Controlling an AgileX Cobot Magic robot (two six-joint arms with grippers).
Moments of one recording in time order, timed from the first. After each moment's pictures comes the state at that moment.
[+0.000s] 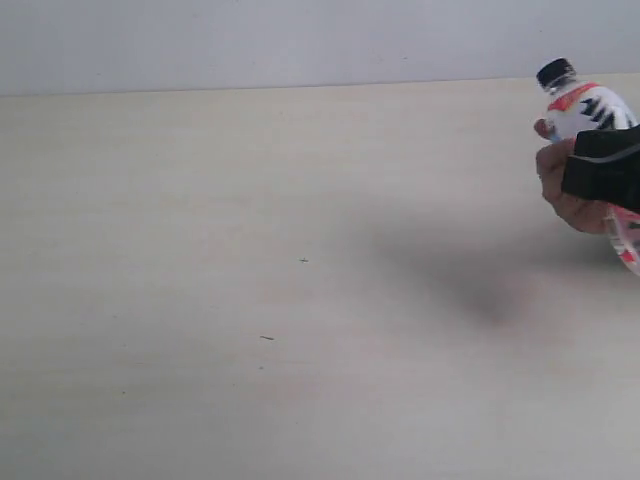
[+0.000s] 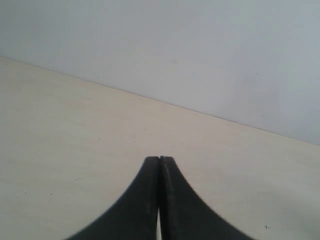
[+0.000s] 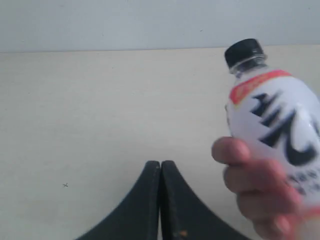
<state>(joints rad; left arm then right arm) -0.16 0.00 0.00 0.07 0.20 -0.40 0.48 0.89 -0.42 -0.15 0.08 0.36</state>
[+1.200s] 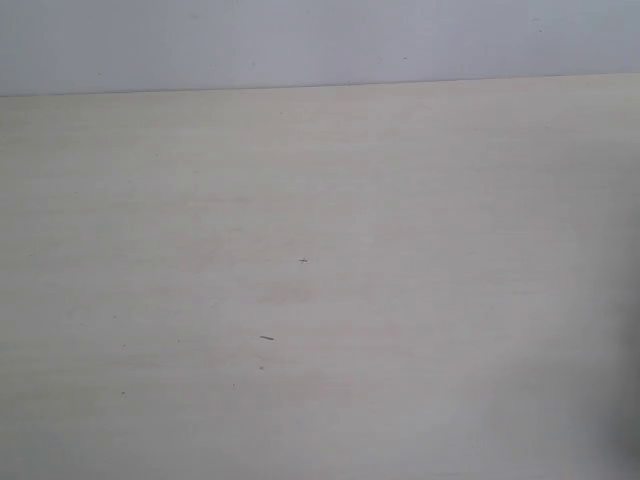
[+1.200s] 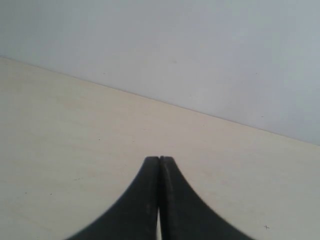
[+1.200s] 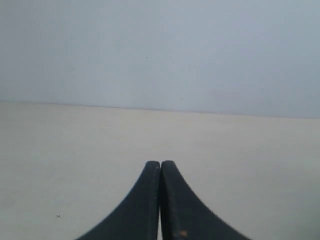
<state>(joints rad) -0.16 0.00 0.00 0.07 0.20 -0.40 0.48 0.39 -0.42 -0.20 0.36 0.30</state>
